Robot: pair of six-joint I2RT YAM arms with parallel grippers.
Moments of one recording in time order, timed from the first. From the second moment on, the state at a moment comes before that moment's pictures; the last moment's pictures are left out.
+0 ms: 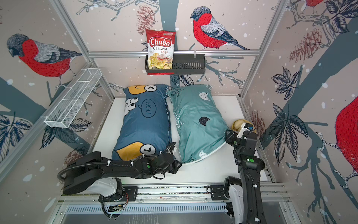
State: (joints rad) left arm -1.21 1.45 0.58 0.11 -0.08 -0.94; right arm -0.19 0.64 0.58 -0.43 -0.29 0.45
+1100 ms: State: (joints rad) left arm -0.53 0.75 0.64 -0.39 -0.36 -0.61; right arm 0.70 1.53 0.96 -0.14 -0.10 0.50
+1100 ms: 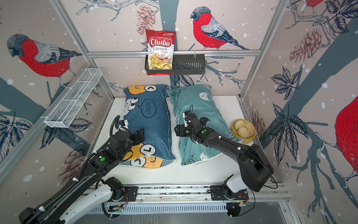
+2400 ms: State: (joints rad) left arm -0.56 1.11 0.46 0.15 0.03 -0.74; right arm 0.86 1.38 0.78 -0.06 -0.31 0.54
